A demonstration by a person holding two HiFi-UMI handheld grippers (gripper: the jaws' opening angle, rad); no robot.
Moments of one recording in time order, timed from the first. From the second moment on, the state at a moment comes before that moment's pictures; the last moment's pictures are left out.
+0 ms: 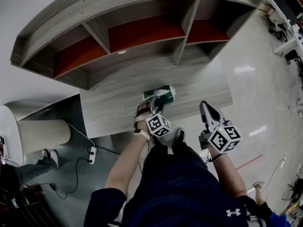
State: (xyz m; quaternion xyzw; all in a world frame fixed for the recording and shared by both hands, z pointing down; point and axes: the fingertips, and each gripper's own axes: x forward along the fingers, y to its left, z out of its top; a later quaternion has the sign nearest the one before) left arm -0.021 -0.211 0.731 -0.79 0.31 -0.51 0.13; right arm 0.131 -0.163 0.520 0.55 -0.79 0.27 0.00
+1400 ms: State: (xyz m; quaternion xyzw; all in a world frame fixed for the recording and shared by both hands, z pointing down) left arm -0.106 -0.195 0.351 -0.85 0.53 0.01 0.02; right arm 0.105 -0.196 0.373 0.53 -0.85 0.07 -0.05
